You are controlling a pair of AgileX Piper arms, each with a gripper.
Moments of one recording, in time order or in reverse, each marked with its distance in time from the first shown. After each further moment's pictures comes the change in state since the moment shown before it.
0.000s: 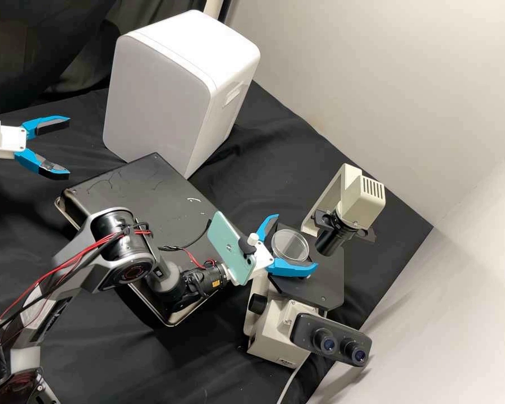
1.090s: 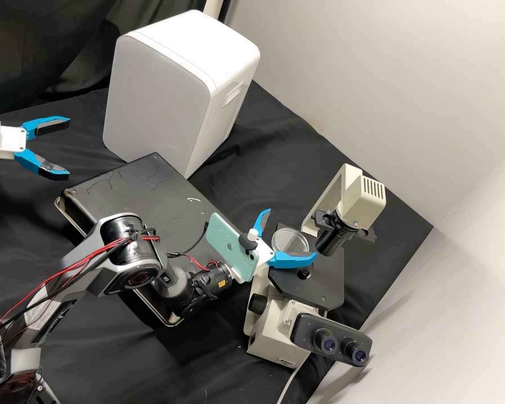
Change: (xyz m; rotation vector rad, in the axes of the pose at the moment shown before) left arm 0.000 0.000 -0.001 -0.002 0.006 0.001; right arm 0.010 -0.001 0.007 -0.065 0.093 -0.066
